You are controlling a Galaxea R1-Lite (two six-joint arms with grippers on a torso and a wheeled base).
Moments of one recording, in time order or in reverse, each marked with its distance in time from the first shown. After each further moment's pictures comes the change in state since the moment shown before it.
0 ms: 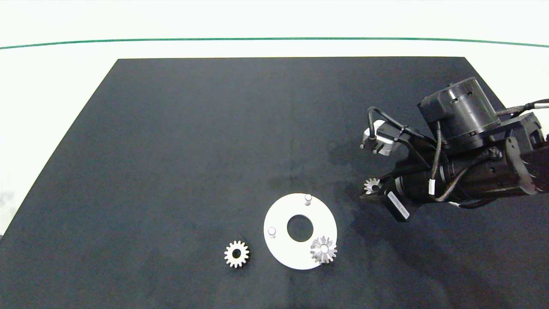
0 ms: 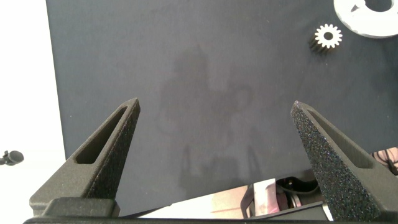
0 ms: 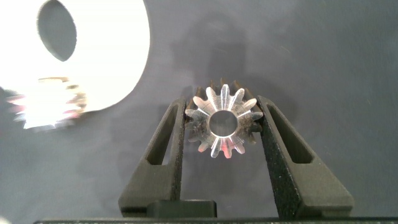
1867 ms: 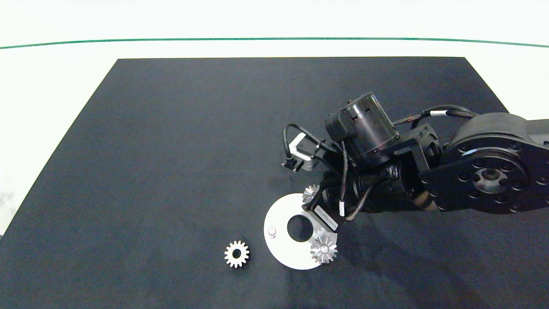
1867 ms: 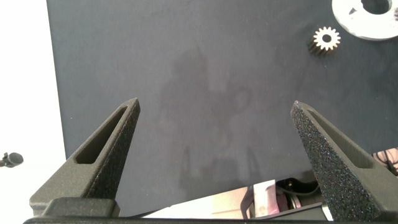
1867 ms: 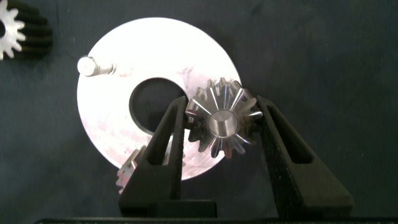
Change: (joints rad) left arm -0.004 0.003 -0.009 0.000 0.000 0.000; right arm 0.254 0.204 -0.196 -0.007 -0.140 0.021
